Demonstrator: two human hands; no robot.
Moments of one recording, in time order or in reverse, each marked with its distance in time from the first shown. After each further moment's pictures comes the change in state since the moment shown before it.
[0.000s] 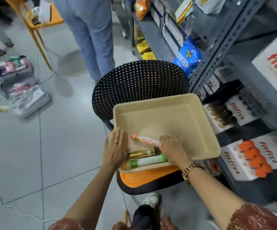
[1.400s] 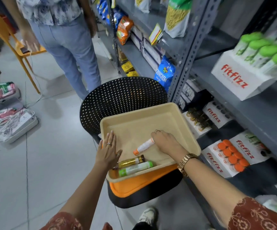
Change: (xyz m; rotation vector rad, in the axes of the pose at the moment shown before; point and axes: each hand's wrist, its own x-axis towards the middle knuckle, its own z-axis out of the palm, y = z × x) left_hand 0.007 0.024 -0.042 0.084 0.032 0.077; right_hand -0.023 0.025 -0.074 -0.059 0.081 -0.053
